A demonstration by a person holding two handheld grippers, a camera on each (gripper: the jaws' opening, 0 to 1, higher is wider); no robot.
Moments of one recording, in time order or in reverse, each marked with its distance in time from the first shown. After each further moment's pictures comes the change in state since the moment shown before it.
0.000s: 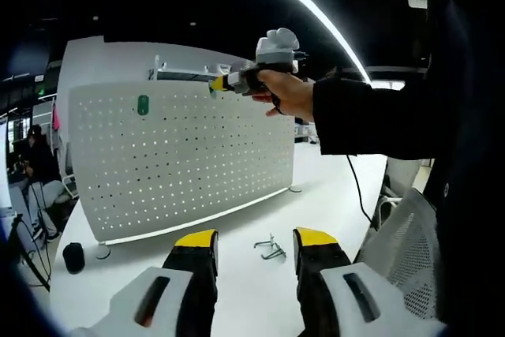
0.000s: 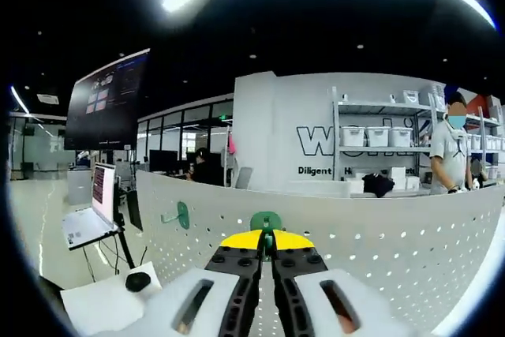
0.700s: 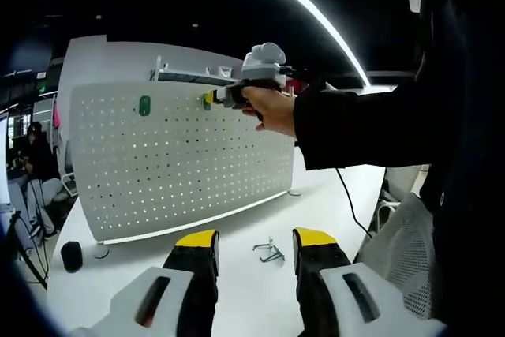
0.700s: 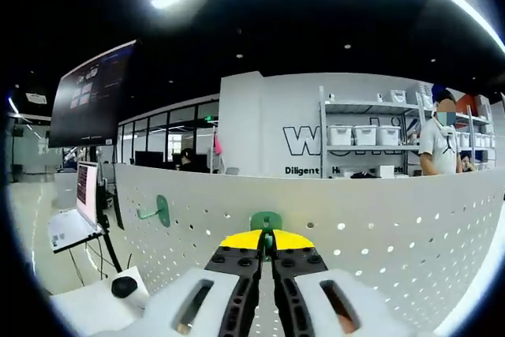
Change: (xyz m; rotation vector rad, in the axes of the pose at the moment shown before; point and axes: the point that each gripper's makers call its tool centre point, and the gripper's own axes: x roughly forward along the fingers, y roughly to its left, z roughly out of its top) left arm -0.001 0.000 0.003 -0.016 -0.018 -0.008; right arm 0.024 0.007 -0.015 0.007 -0.010 -0.046
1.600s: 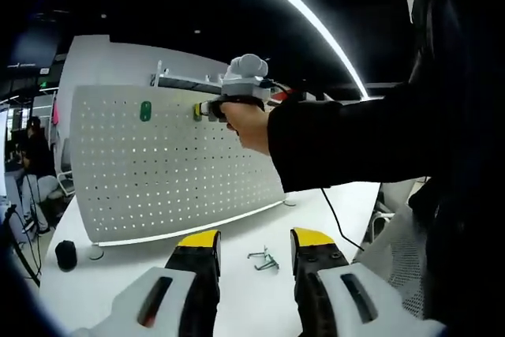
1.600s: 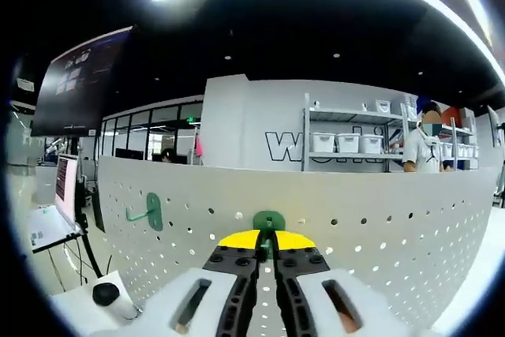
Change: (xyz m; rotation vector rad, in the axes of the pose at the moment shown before) left arm -0.006 -0.001 0.011 -0.036 -0.065 -0.021; right arm 0.016 0.012 -0.010 -0.041 -0.022 -0.157
